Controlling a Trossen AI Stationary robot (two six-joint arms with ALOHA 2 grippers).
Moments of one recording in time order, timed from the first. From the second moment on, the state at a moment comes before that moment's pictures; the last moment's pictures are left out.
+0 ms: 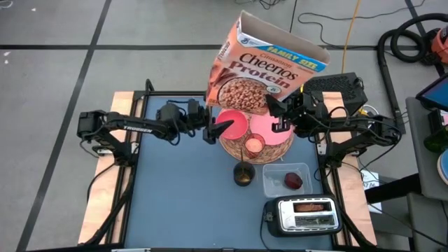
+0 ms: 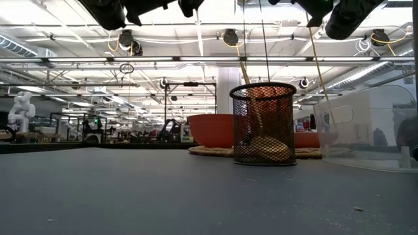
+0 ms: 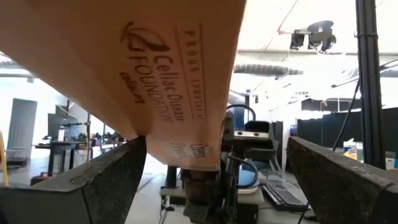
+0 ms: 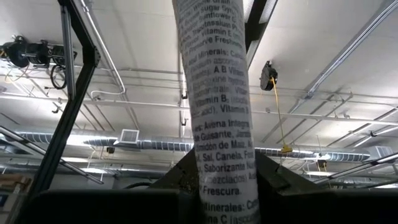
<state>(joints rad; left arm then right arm) 0.15 1.55 0.93 1.12 0.12 -0.06 -0.29 1.33 0.68 1.55 -0.16 0.14</state>
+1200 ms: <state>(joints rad) 0.19 1.54 0.93 1.24 0.08 -0.11 -0.29 1.34 0.68 1.52 -0.16 0.19</state>
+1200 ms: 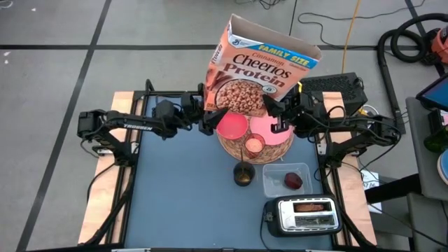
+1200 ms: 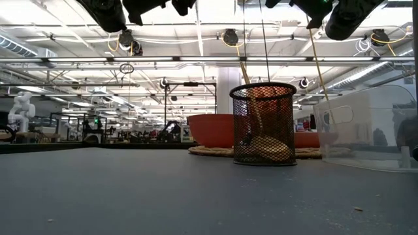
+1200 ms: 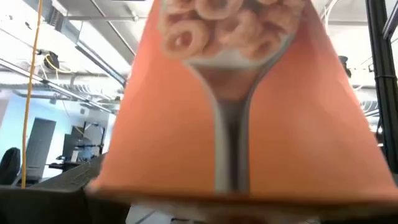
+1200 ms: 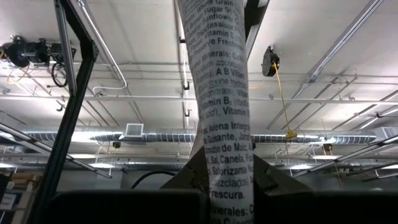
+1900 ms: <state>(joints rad) 0.17 1.54 0.93 1.27 0.07 -0.10 -0.29 1.33 0.68 1.45 -0.16 0.16</state>
